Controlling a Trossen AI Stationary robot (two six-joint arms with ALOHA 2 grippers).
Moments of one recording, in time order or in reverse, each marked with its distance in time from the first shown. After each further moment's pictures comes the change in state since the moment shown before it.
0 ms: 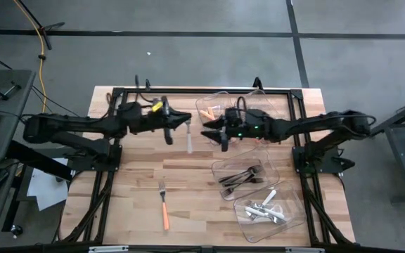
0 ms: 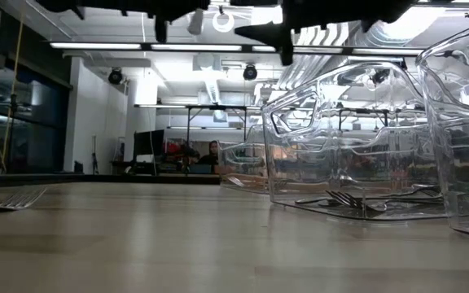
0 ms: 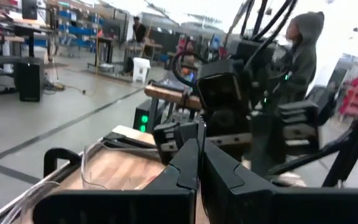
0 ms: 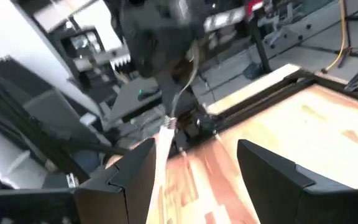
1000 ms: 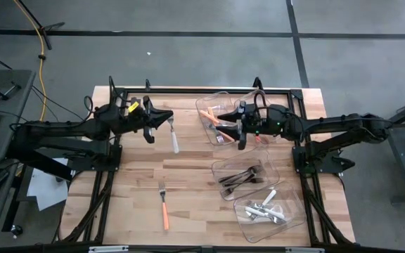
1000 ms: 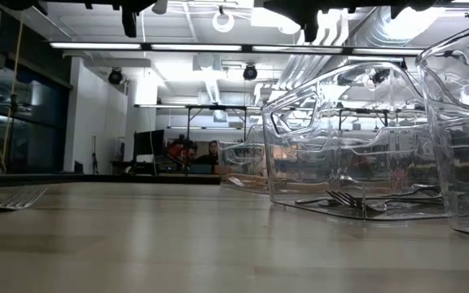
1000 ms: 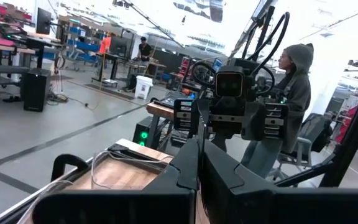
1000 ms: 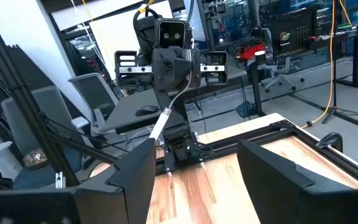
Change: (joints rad) left arm 0.003 -0.272 -0.120 -0.072 -0.036 -0.052; right arm -0.013 -0.222 -0.087 -0.034 -0.005 -0.225
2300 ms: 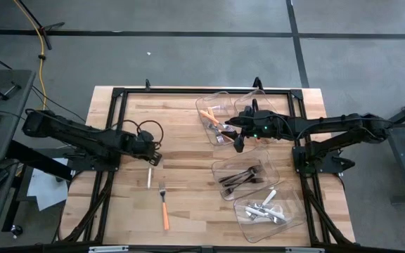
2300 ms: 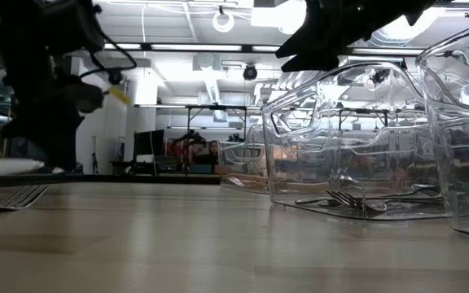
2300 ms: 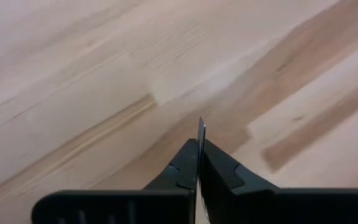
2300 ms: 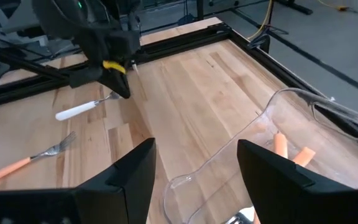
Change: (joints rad) left arm -0.240 0.265 -0.104 -1.016 -0.129 -0.864; right arm -0.004 0.000 0.000 -0.443 0.173 -0.060
